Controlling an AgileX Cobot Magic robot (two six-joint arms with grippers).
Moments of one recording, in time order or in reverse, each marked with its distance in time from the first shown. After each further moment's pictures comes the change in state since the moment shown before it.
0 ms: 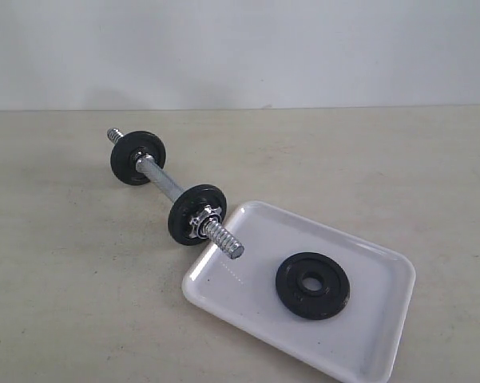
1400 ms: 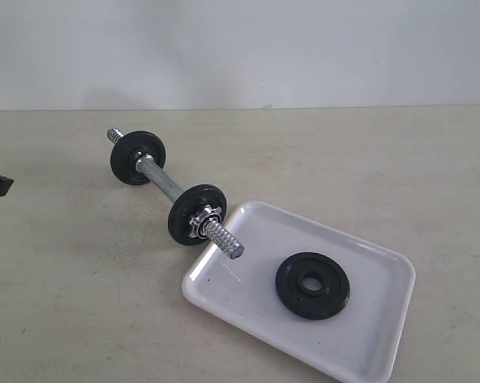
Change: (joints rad) left arm 0.000 1.041 0.006 0.177 0.596 0.646; right arm 0.000 0.322 0.000 -0.238 0.140 -0.088
